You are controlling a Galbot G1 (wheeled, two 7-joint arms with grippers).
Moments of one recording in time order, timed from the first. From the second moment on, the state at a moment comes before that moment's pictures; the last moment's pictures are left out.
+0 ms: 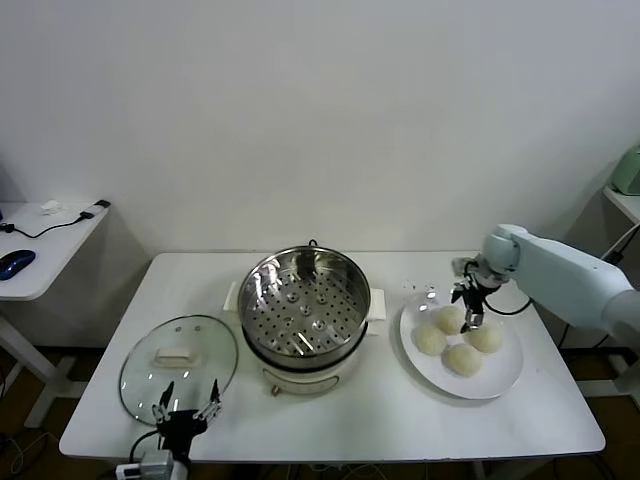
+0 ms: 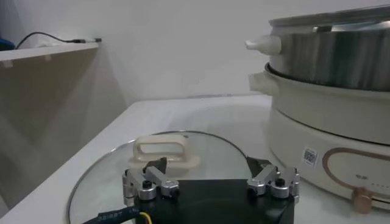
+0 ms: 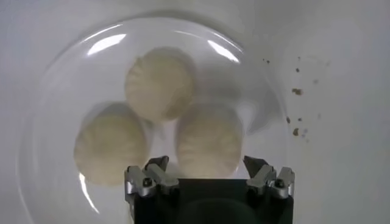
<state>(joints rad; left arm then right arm) 1.65 -1.43 -0.56 -1.87 -0.10 0.05 -0.14 0.21 0.93 -1.22 0.77 0.21 -0.11 -1.03</state>
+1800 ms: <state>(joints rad) 1.71 -1.44 -0.53 -1.94 -0.05 0.04 -0.14 0.65 1.36 -1.45 1.00 0.16 0.53 -1.06</state>
